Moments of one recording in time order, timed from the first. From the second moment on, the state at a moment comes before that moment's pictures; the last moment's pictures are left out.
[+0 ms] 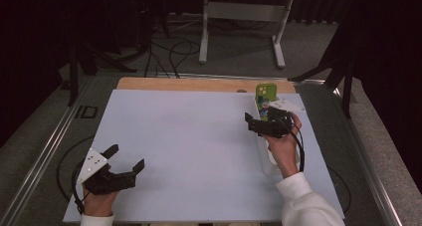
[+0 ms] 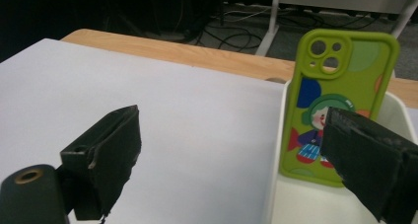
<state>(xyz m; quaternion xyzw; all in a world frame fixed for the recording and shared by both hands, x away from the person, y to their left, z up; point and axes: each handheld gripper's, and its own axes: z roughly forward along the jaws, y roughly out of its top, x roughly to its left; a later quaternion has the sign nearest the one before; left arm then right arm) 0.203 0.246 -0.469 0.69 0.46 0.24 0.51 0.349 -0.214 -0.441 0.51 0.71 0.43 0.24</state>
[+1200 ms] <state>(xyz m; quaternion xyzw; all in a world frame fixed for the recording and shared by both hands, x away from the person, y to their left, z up) 0.203 0.244 -0.469 0.69 0.46 0.24 0.51 0.289 -0.187 -0.440 0.45 0.73 0.47 0.21</state>
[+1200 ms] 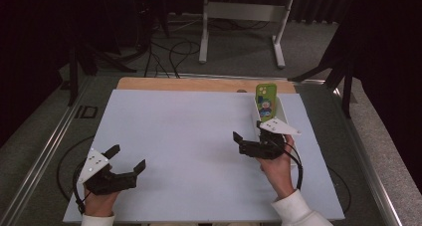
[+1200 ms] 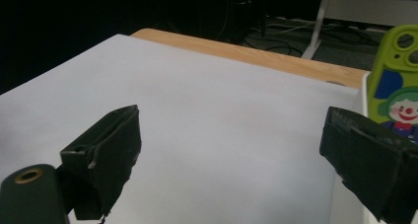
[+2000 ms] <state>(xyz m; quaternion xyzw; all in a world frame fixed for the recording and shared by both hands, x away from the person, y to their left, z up) 0.204 0.246 -0.469 0.69 0.45 0.24 0.51 0.269 -0.183 -0.446 0.43 0.74 0.47 0.23</state>
